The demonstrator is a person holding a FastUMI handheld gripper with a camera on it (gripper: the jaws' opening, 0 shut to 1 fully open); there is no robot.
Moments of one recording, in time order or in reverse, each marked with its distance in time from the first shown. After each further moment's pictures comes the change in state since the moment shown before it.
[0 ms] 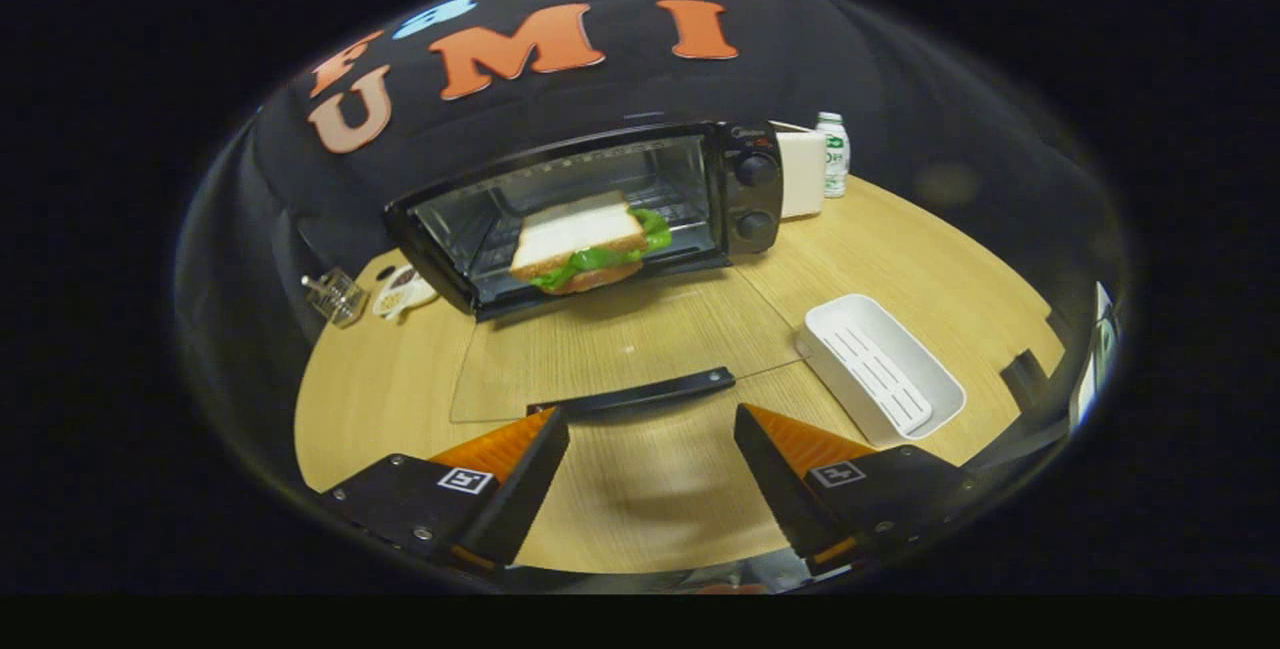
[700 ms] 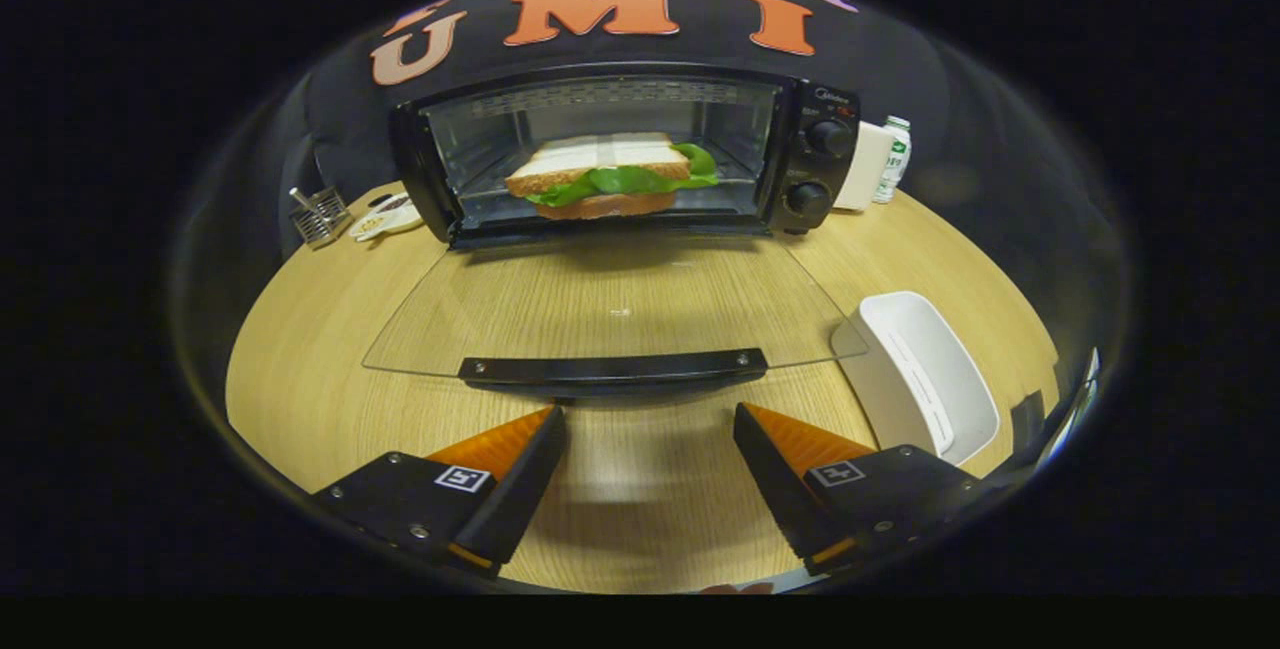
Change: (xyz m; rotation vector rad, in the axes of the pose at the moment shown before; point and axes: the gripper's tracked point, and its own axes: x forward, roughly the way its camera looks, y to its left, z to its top) arm 0.053 -0.011 -0.025 -0.192 0.030 -0.021
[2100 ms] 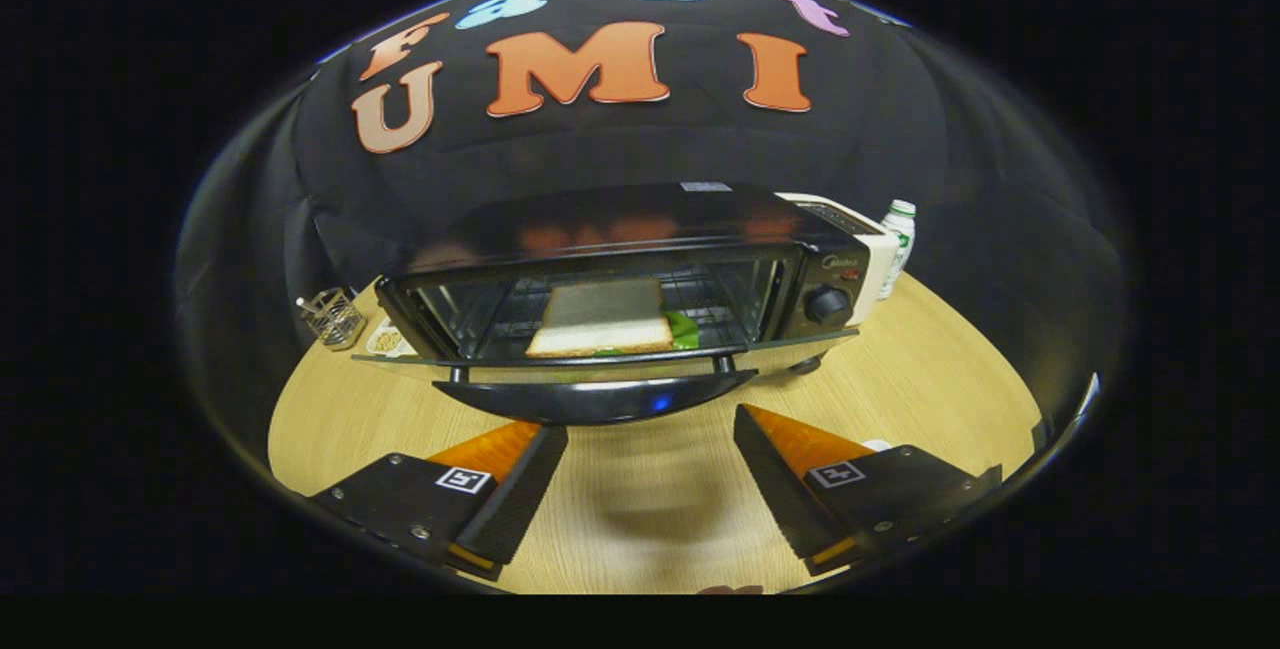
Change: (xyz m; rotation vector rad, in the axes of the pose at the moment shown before) arm -0.028 -0.014 0.165 0.073 -0.220 0.032
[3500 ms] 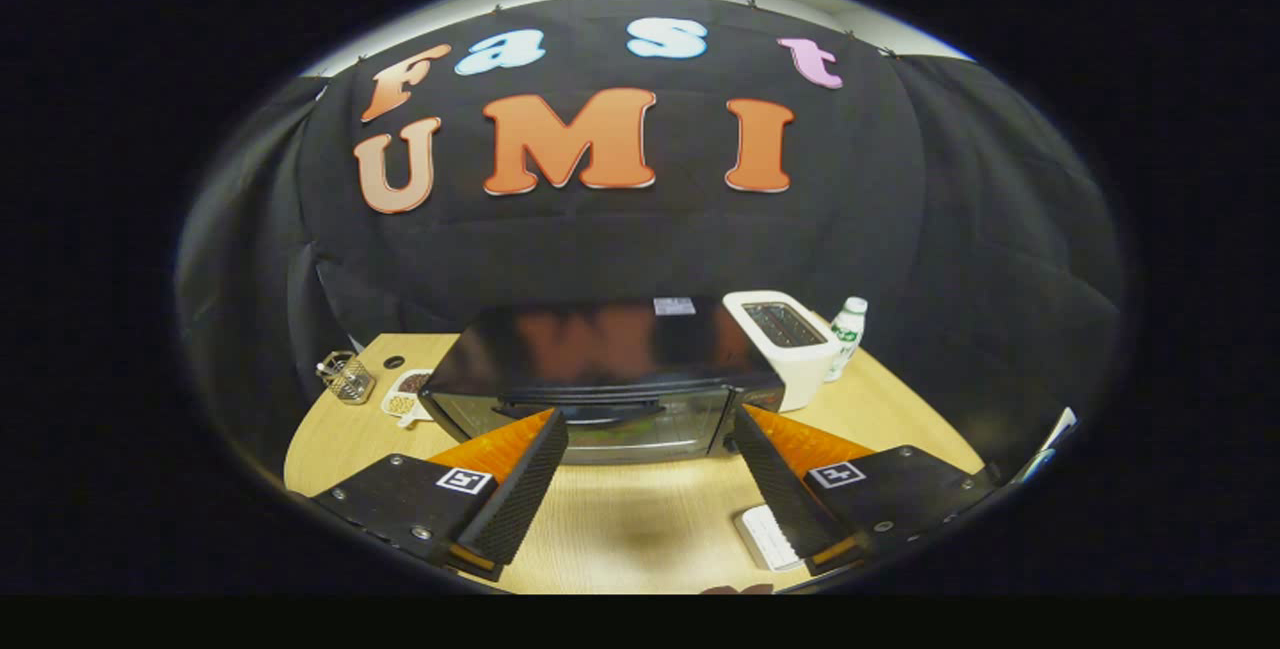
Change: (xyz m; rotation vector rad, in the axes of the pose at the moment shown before) arm -0.085 -0.025 0.123 -0.021 -0.225 -0.048
